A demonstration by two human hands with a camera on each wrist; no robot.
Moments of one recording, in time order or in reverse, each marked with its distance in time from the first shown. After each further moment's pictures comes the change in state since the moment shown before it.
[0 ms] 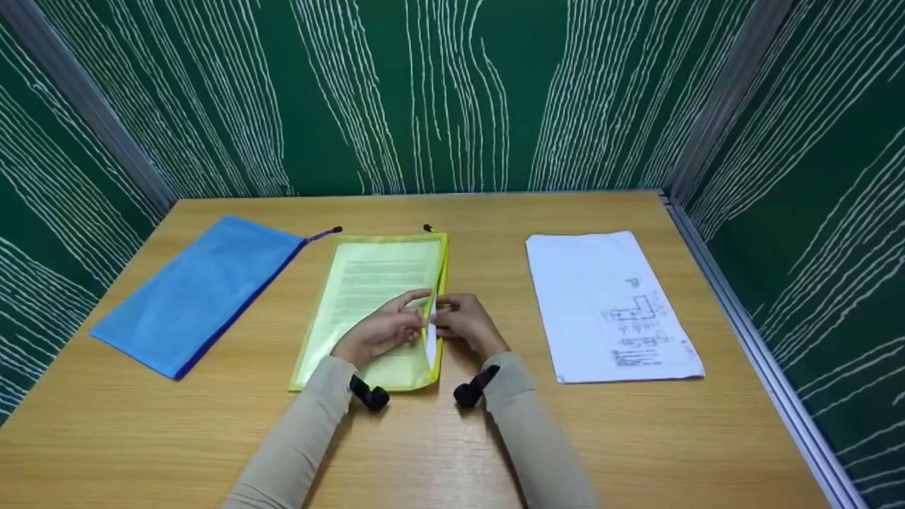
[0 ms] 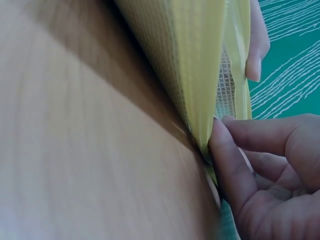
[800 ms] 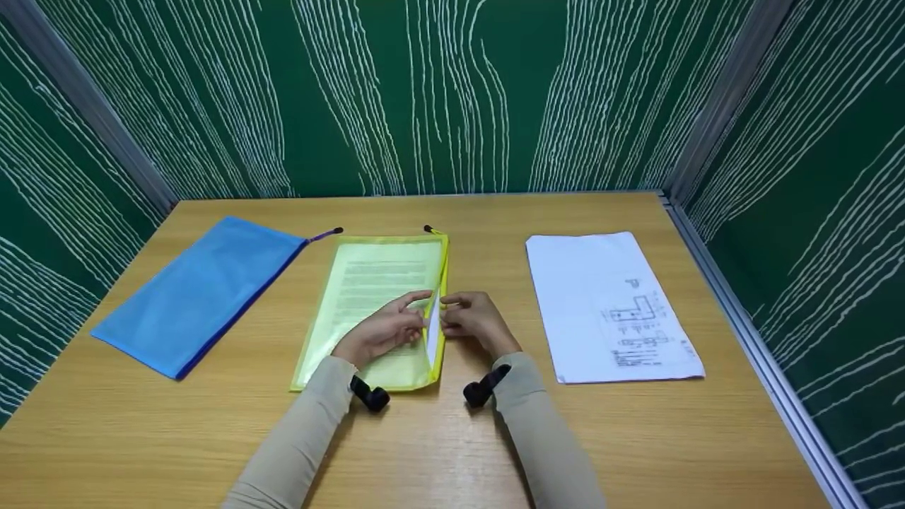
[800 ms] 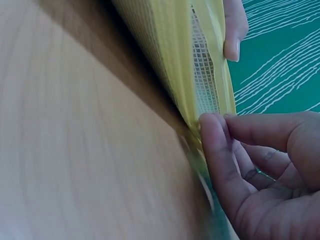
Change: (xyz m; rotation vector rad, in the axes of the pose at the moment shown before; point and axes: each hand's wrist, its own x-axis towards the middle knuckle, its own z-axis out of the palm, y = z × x) left_hand -0.001 0.000 0.000 0.020 0.014 -0.004; right_hand -0.006 0.001 -0.014 0.072 0.021 0.000
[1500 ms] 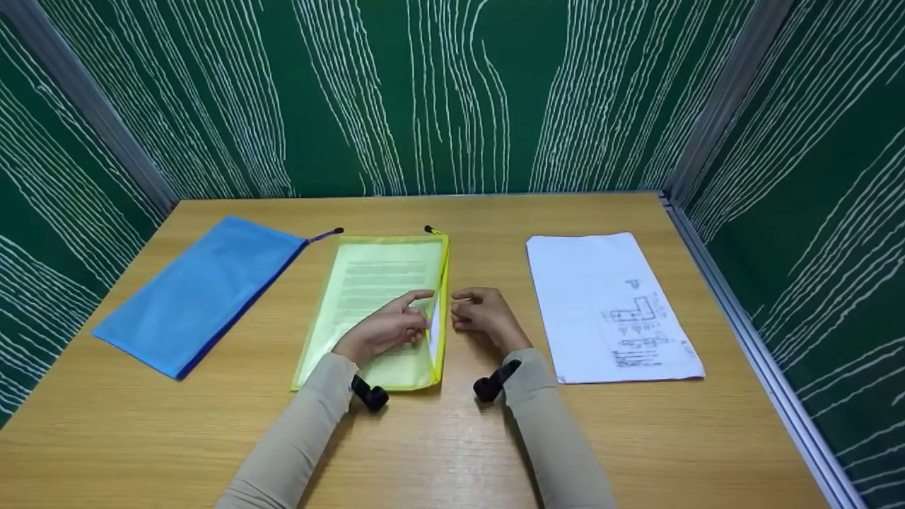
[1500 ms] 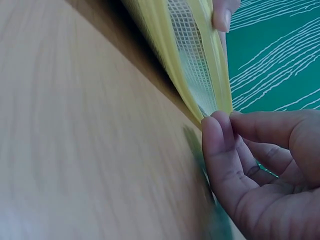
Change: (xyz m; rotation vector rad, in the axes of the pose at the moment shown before) left_hand -0.002 0.007 0.004 0.130 -0.018 -0.014; right_hand 0.003 0.000 -0.019 -0.010 0.009 -0.013
